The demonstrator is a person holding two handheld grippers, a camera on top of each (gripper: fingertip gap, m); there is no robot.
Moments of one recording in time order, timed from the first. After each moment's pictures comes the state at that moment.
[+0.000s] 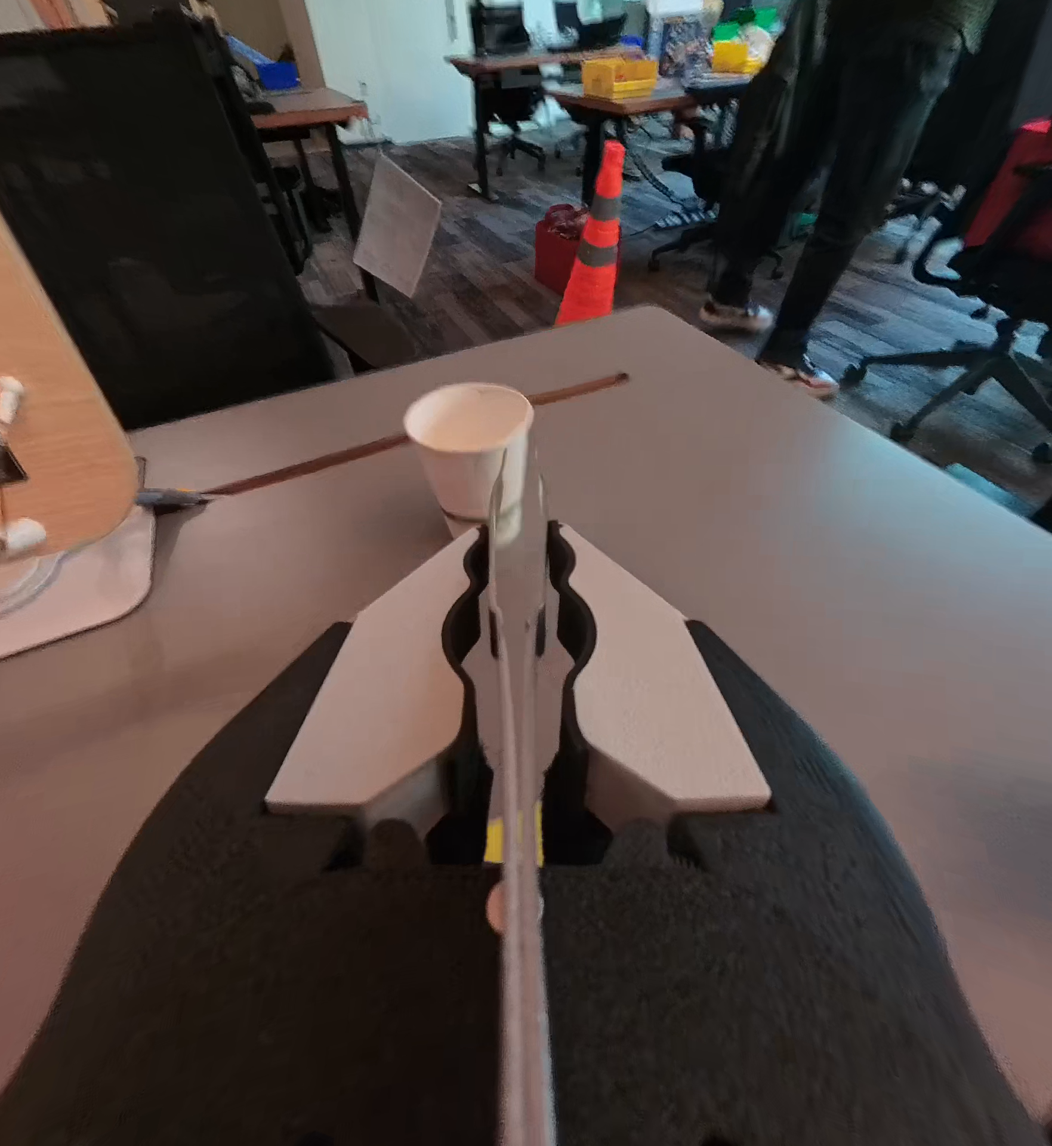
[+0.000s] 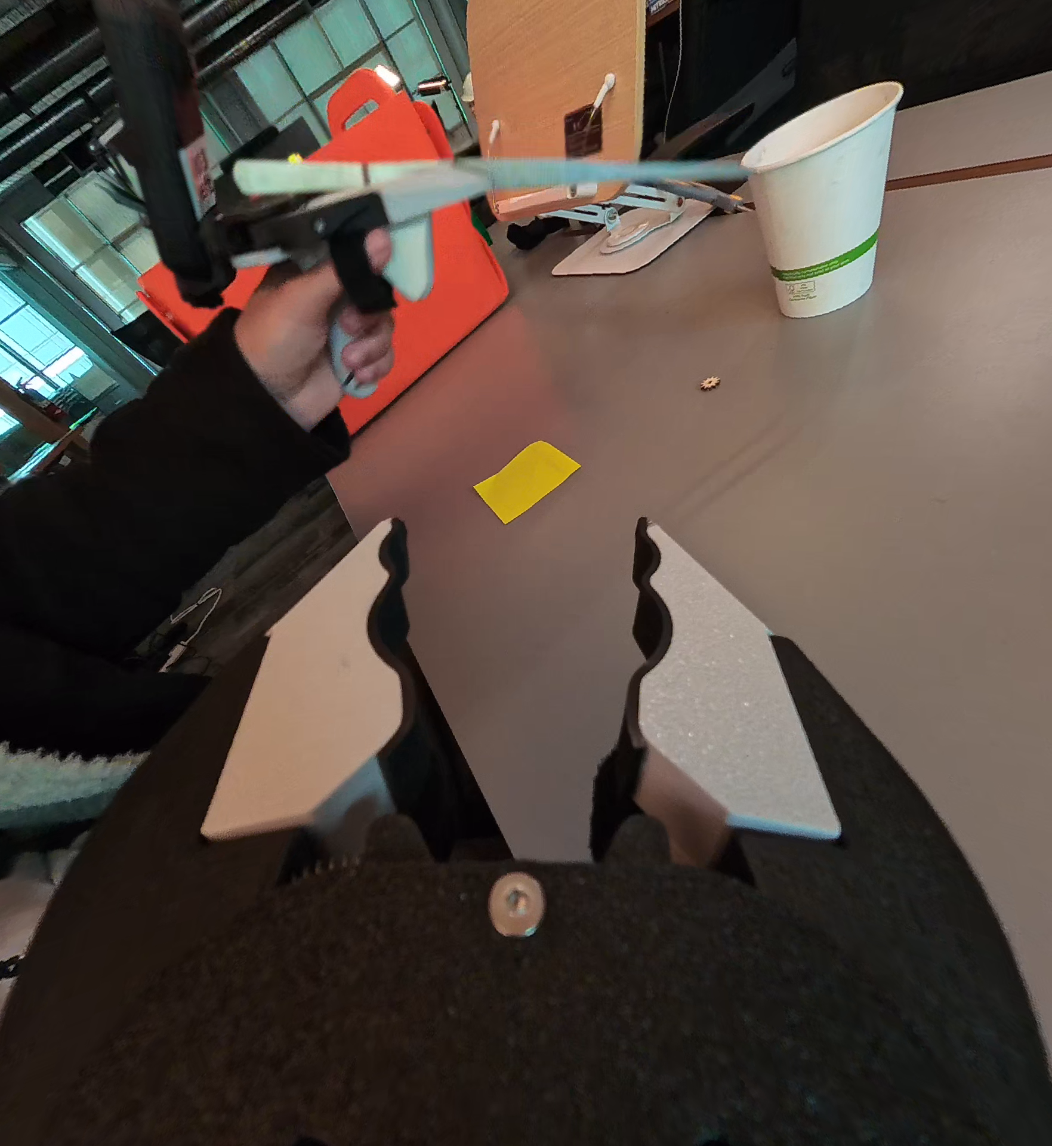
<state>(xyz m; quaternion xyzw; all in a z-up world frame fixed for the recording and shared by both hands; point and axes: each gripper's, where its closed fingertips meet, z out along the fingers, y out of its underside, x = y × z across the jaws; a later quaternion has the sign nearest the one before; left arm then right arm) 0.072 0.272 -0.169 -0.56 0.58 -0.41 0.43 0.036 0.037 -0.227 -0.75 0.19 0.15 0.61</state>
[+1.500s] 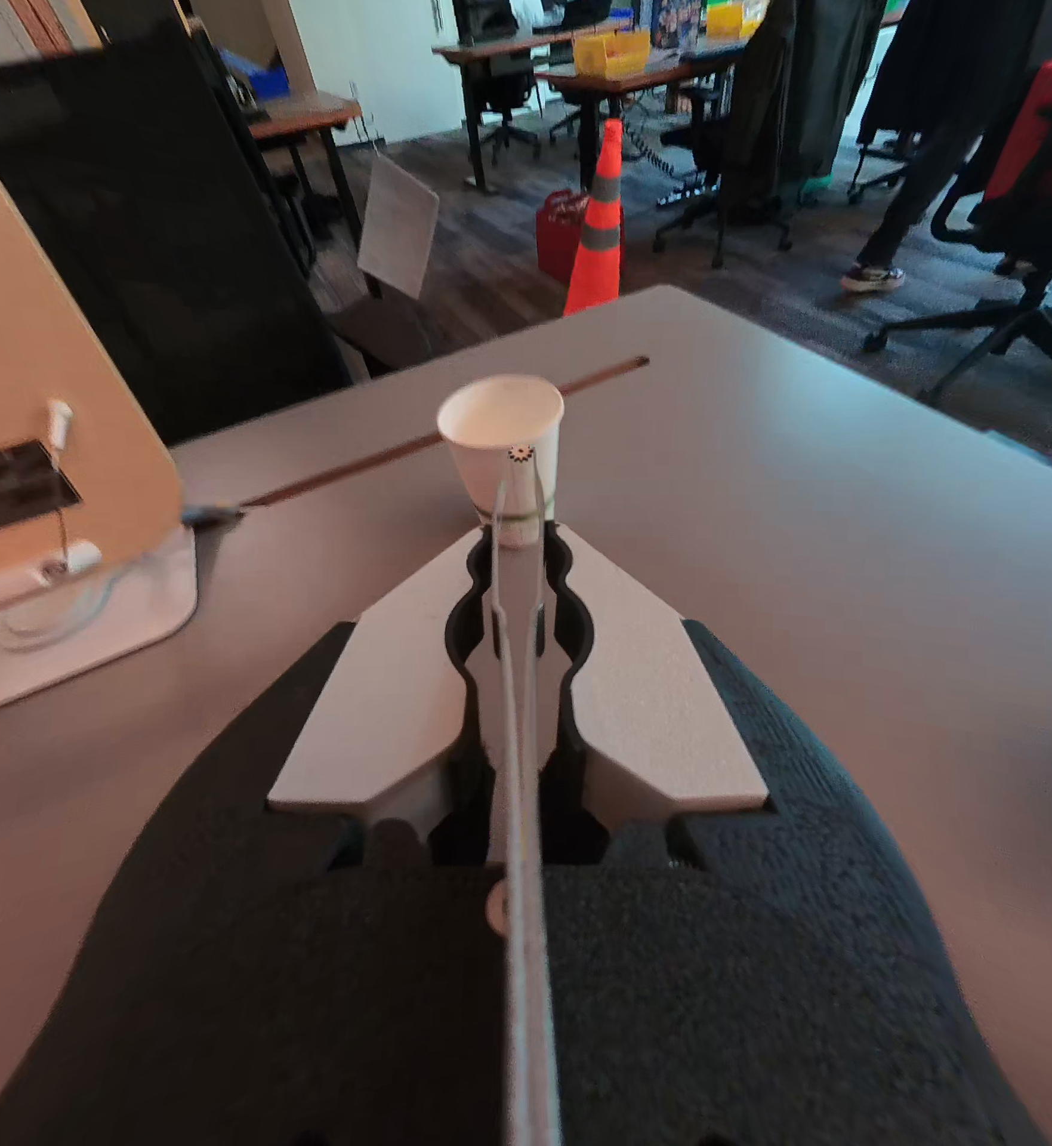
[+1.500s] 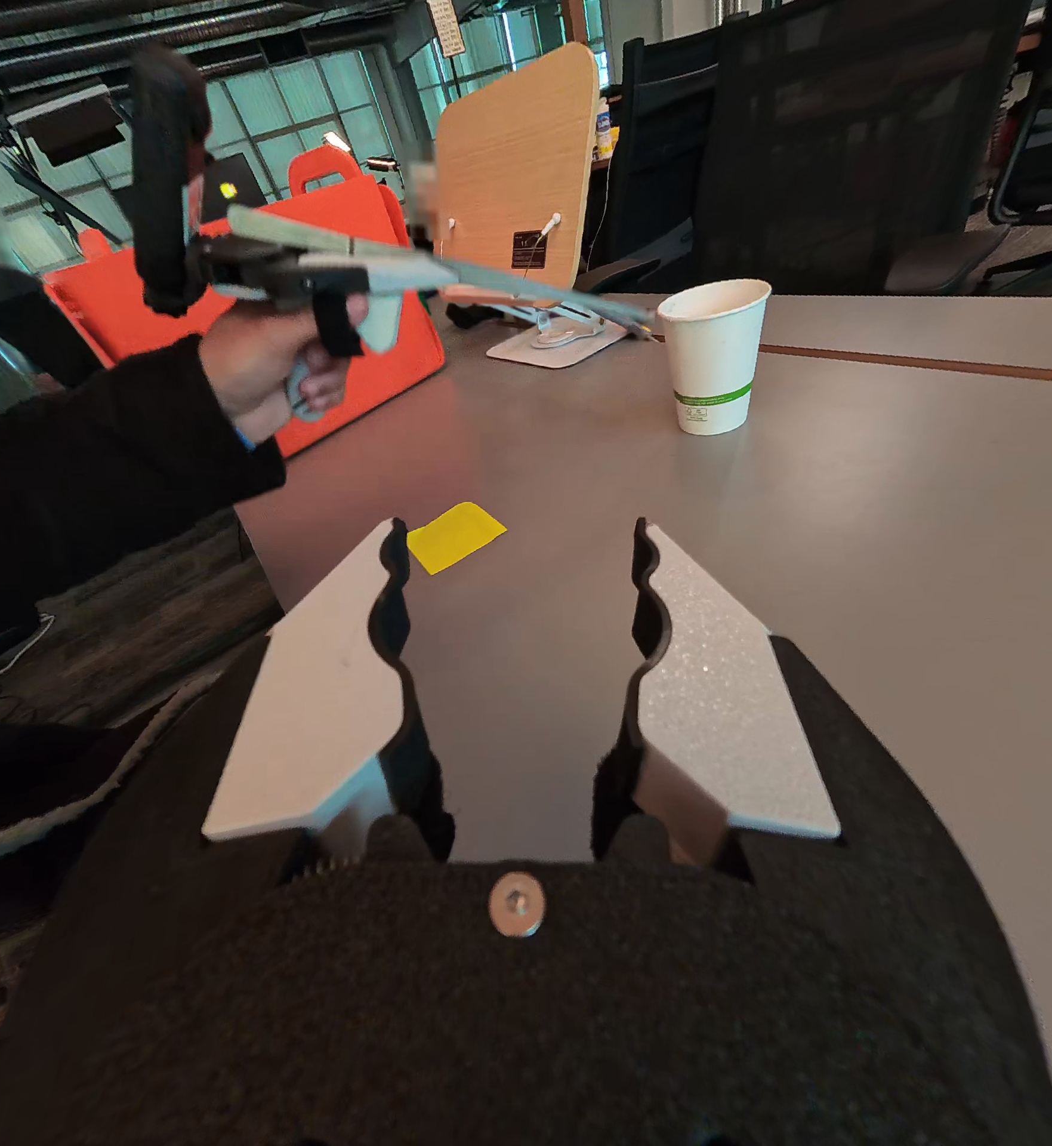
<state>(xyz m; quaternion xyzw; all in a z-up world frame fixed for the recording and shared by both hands) 0.075 0.295 -0.169 -0.54 0.60 -0.39 0.44 0.056 0.027 -0.205 -0.74 0.16 0.03 0.66</state>
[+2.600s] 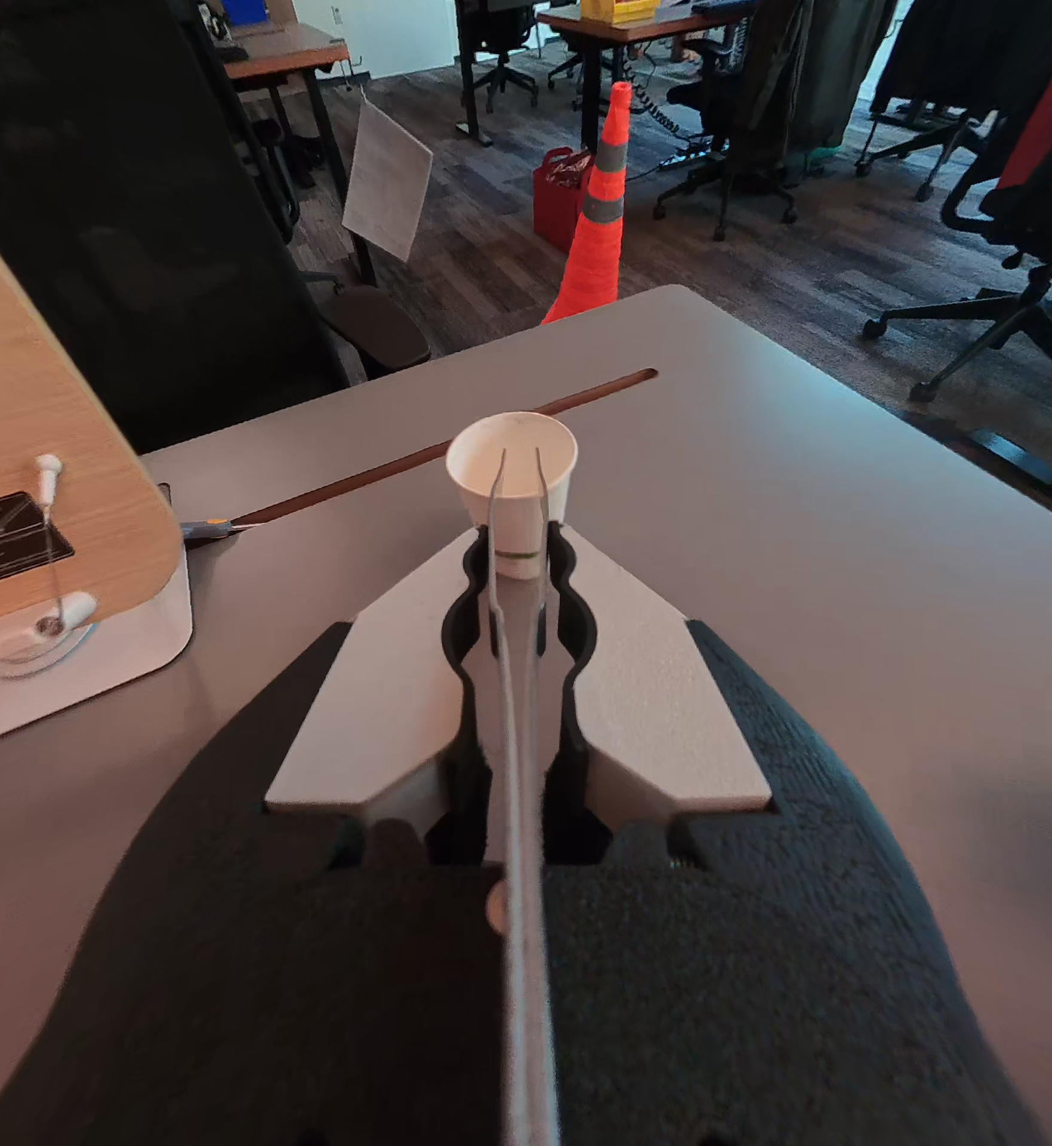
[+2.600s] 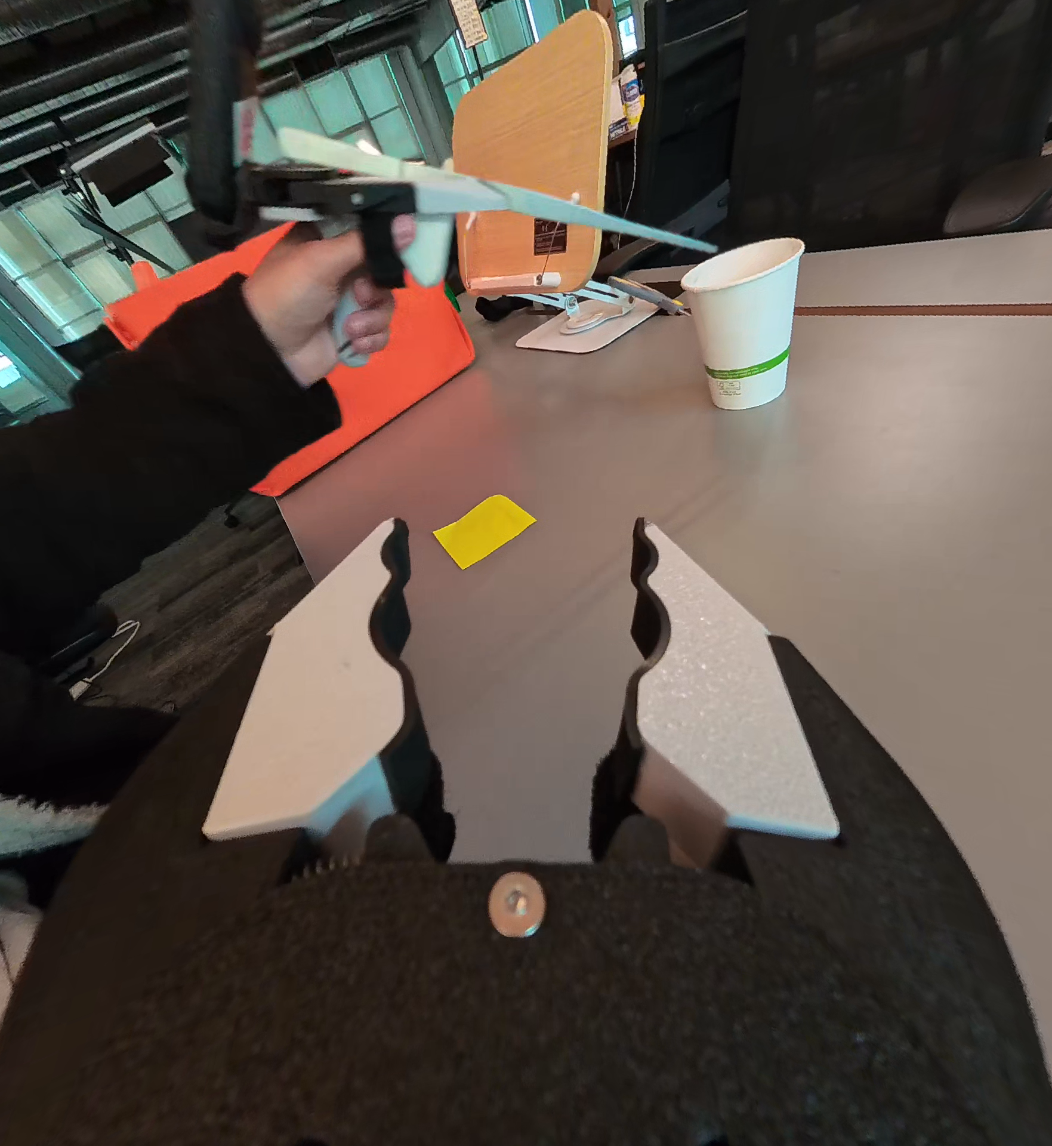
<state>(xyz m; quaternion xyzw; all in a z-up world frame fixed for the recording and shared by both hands) 0.111 0.304 -0.146 -0.56 0.60 -0.38 0.42 0.055 0.026 -0.207 -0.73 0.17 0.09 0.65</state>
